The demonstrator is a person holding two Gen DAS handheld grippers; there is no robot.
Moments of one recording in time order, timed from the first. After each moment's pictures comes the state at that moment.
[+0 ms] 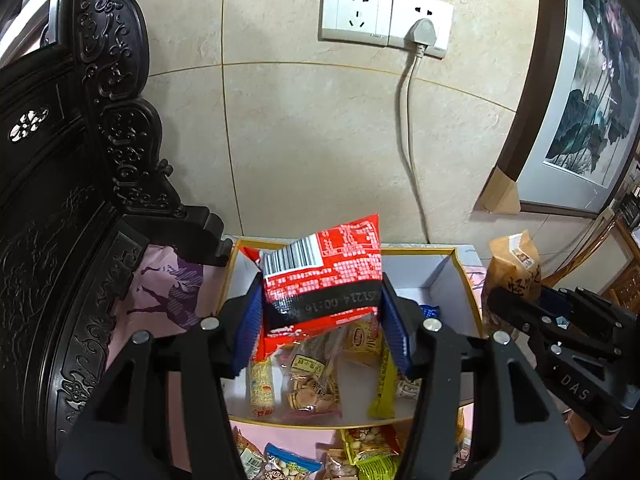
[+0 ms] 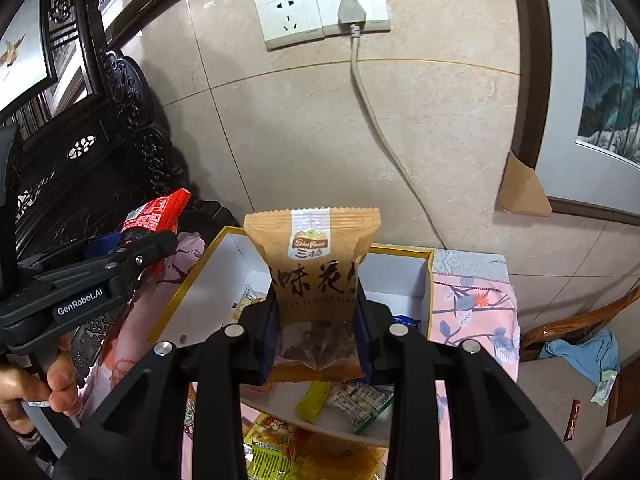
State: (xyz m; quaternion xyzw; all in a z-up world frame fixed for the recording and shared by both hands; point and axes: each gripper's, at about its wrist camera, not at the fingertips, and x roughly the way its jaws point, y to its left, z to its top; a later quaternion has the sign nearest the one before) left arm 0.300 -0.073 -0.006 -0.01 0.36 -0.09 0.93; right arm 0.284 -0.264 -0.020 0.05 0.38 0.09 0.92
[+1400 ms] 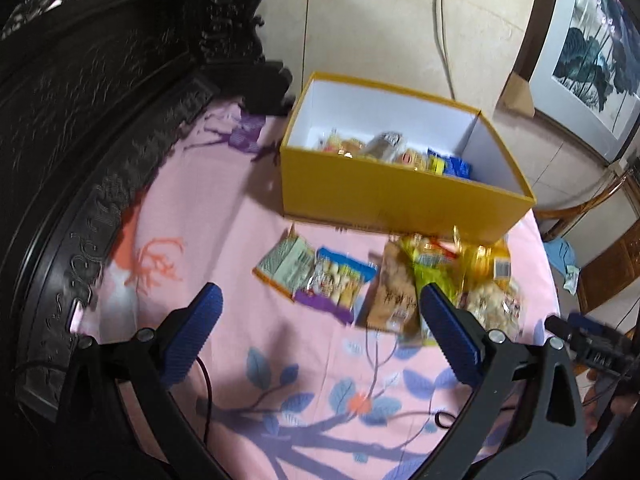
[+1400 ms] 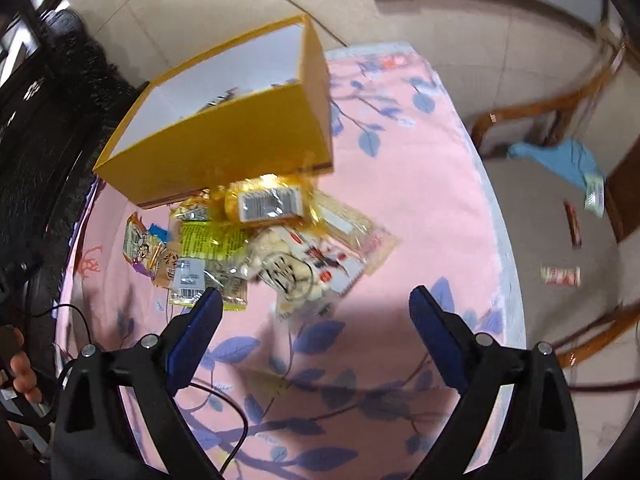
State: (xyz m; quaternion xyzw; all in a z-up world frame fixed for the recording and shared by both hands) left arm 0.107 0.000 -0.116 -0.03 0.44 -0.03 0.90; right arm 0.082 -0.298 -0.147 0.13 0.50 -0.01 0.85
